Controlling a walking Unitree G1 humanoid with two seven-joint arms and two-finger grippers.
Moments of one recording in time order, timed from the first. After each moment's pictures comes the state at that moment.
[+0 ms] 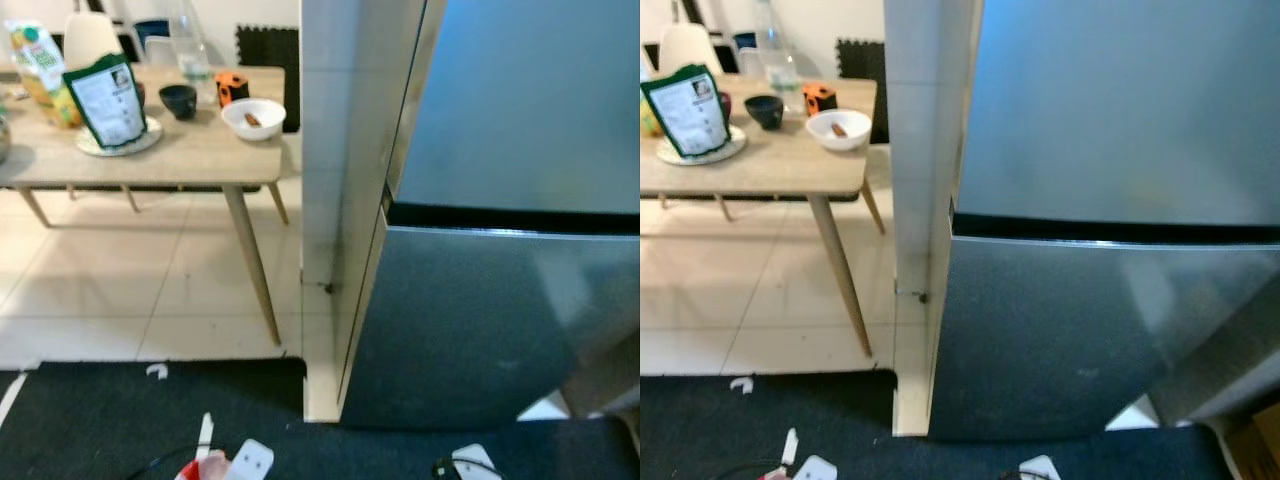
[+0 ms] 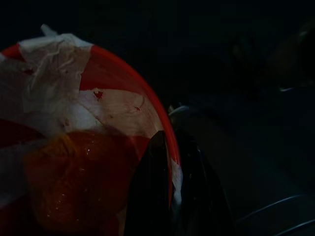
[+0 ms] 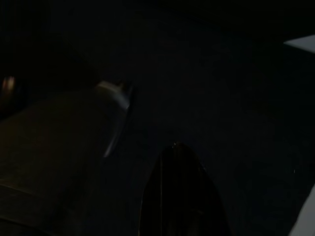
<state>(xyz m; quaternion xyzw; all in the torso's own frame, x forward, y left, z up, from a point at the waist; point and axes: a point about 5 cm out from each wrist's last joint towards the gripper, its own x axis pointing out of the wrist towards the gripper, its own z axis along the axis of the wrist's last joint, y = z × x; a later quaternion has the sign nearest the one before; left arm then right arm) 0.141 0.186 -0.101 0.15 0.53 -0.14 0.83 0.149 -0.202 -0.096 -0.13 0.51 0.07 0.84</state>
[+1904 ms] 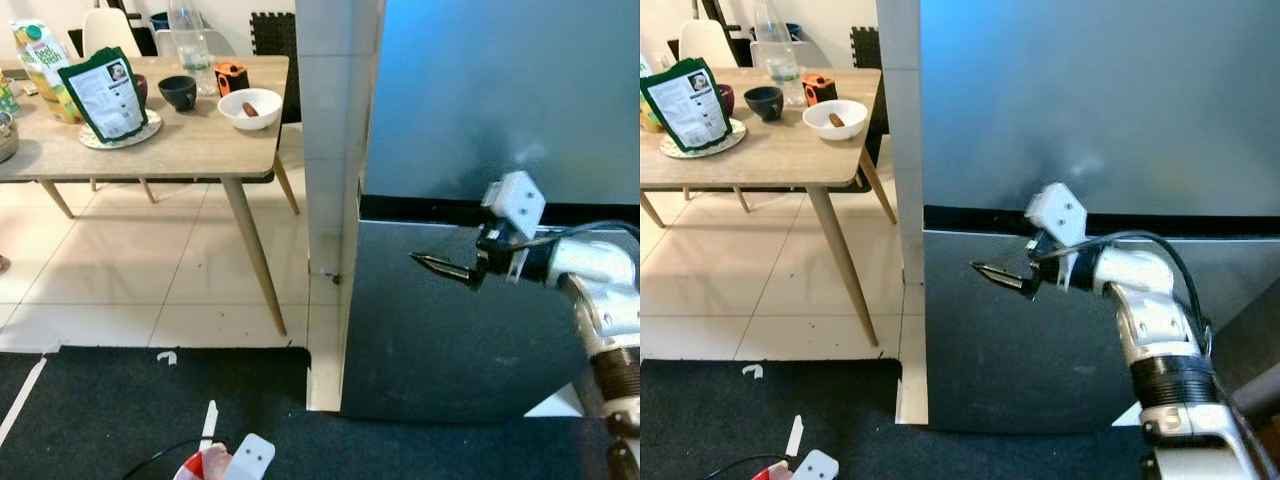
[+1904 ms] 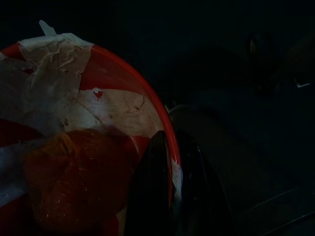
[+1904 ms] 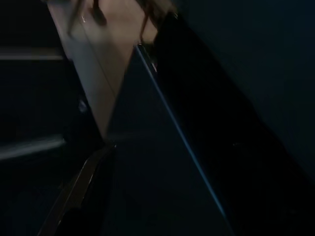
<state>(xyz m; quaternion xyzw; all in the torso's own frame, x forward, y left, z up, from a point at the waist) 0.143 0.184 -0.100 0.14 0.52 -0.15 0.83 0.344 -0.194 0.223 -0.32 -0.02 0.43 0.84</state>
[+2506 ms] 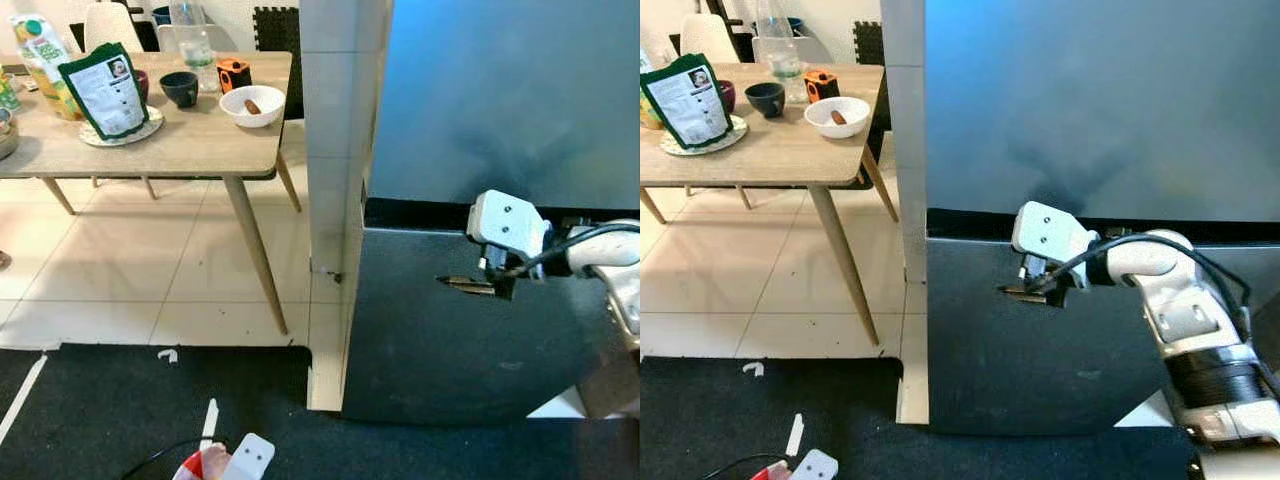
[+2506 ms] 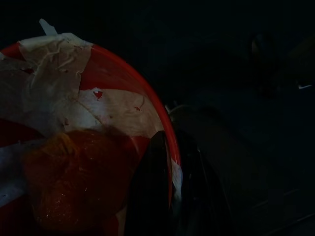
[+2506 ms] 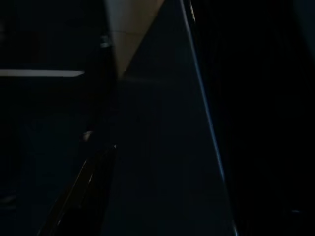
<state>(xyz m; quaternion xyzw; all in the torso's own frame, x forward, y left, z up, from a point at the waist) 0.143 0.184 -0.101 0.14 0.52 -0.14 0.83 0.318 -0.195 0.235 -0.39 0.06 0.52 0.76</state>
